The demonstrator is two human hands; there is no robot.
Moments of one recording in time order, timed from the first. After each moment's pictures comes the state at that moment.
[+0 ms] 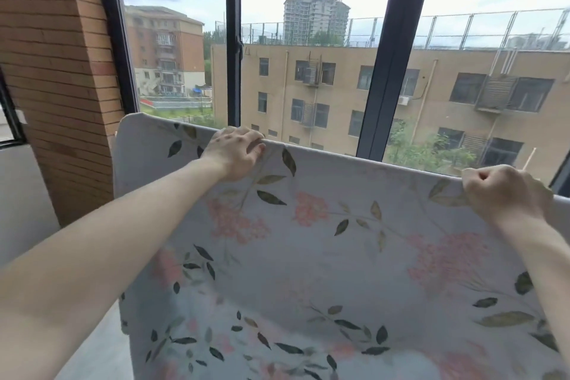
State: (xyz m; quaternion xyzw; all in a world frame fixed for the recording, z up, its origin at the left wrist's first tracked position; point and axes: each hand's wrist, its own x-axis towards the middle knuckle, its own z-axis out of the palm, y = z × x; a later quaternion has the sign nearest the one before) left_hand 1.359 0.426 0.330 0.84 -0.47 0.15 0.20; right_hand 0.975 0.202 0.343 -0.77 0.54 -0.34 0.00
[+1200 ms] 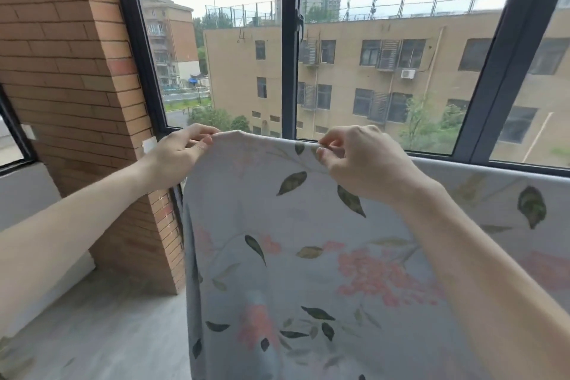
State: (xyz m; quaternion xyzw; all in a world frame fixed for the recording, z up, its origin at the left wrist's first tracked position) left_hand 1.750 0.583 0.319 0.79 -0.46 -0.01 0.40; right_hand 1.467 0.393 0.355 -0.93 0.23 -0.27 0.07
